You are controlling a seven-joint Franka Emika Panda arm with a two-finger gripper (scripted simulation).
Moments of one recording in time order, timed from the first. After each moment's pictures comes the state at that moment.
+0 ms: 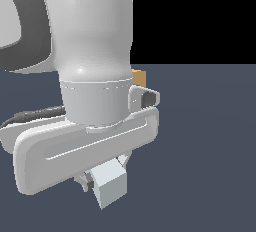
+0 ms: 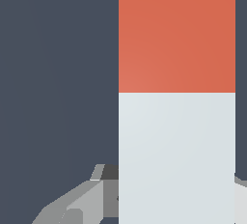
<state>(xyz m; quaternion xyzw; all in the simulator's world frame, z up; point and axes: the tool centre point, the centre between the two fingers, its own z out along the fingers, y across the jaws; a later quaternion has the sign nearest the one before) -0.038 -0.135 0.022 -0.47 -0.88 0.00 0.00</state>
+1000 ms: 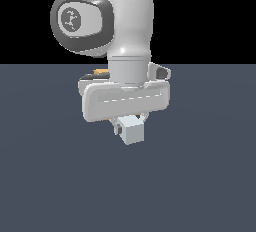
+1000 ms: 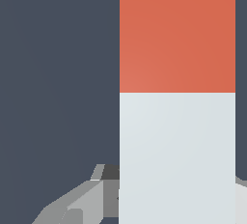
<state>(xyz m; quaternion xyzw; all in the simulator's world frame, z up) 0.002 -0.024 0.049 -0.55 -0.84 0.00 0.00</state>
